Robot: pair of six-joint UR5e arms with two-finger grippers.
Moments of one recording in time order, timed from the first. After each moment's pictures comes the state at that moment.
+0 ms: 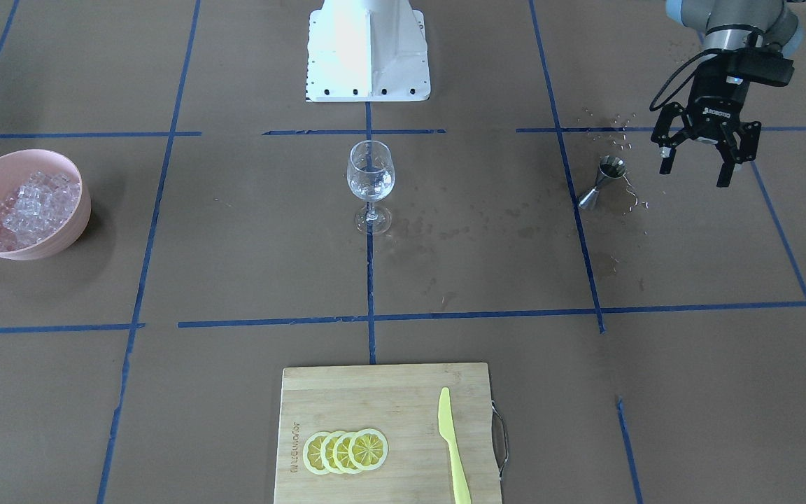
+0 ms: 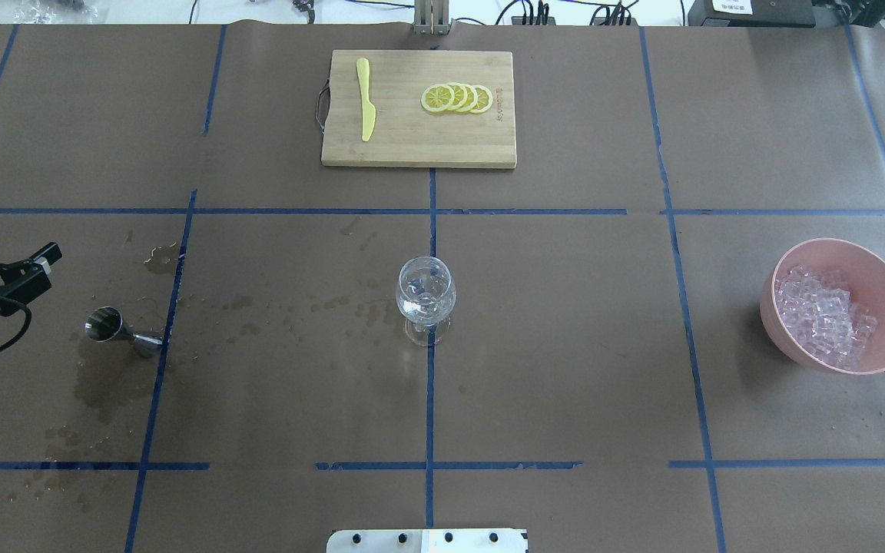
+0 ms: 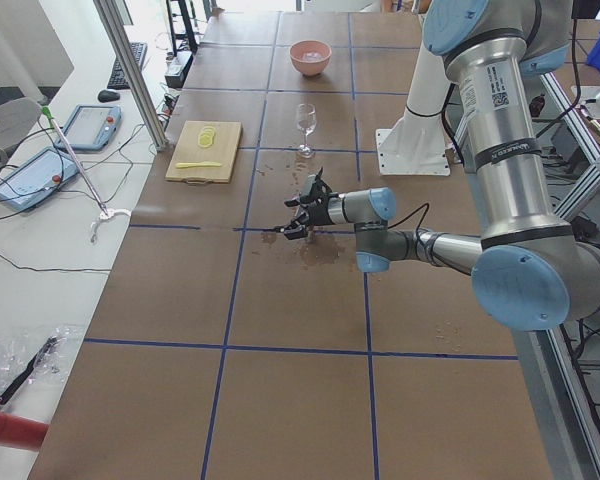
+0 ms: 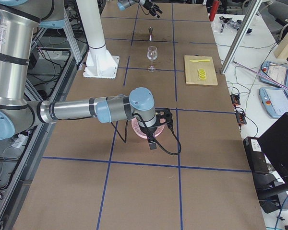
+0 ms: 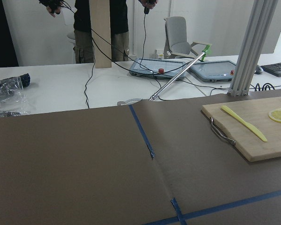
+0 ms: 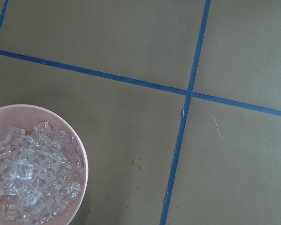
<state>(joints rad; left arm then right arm) -0.43 -1.22 -1.88 -2.98 -0.96 -0.92 1.57 -1.80 1.95 -1.49 2.36 -0.05</state>
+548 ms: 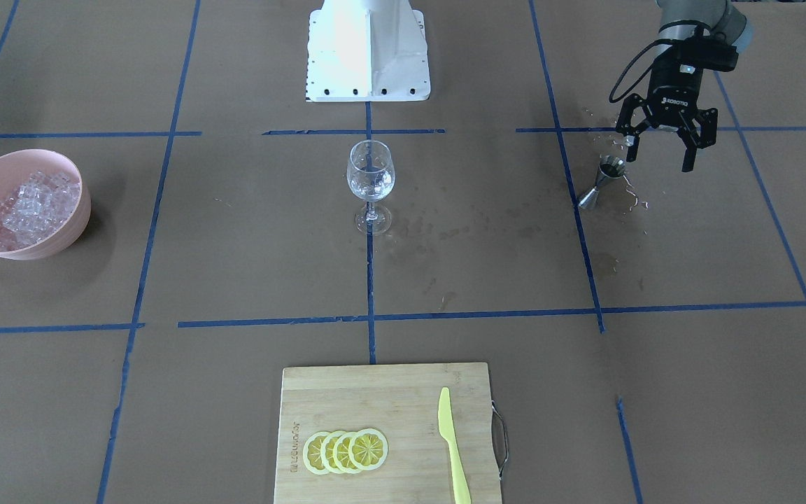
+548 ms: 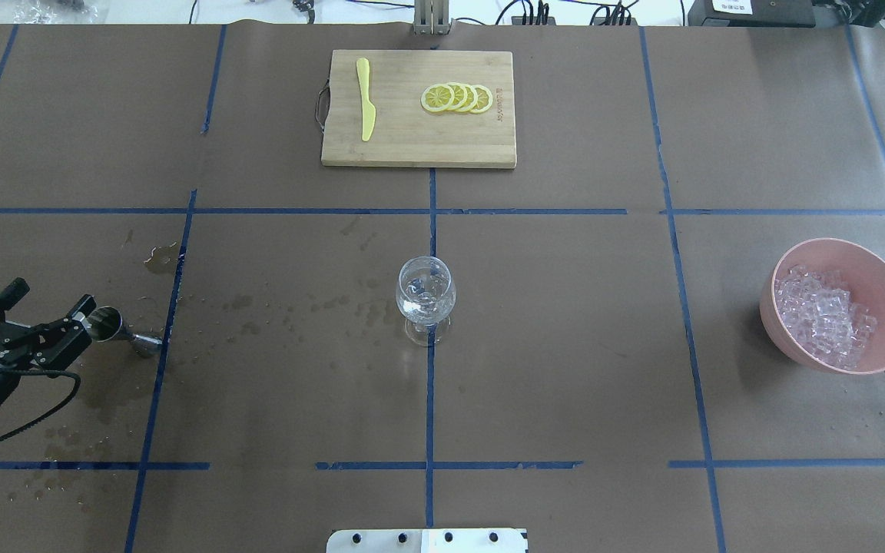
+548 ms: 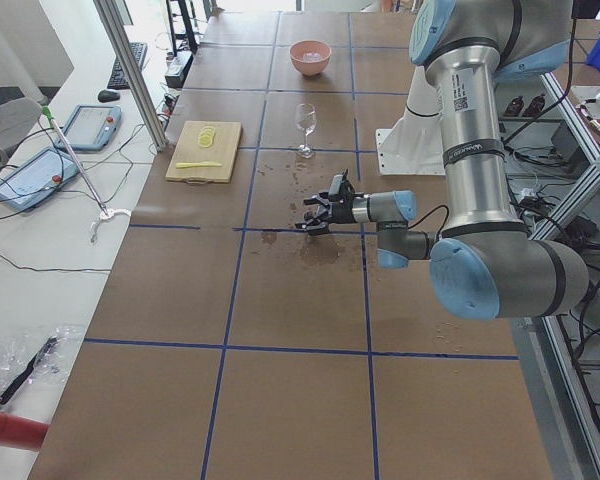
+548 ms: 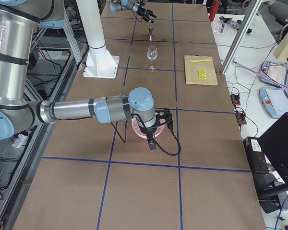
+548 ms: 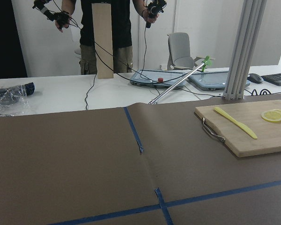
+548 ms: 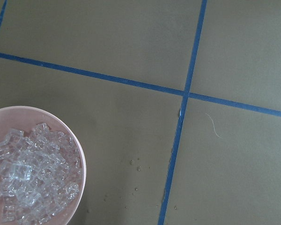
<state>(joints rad) -0.14 -1.22 -1.86 -2.98 -0.58 -0.94 1.58 -1.81 1.95 -1.49 2.36 -0.05</state>
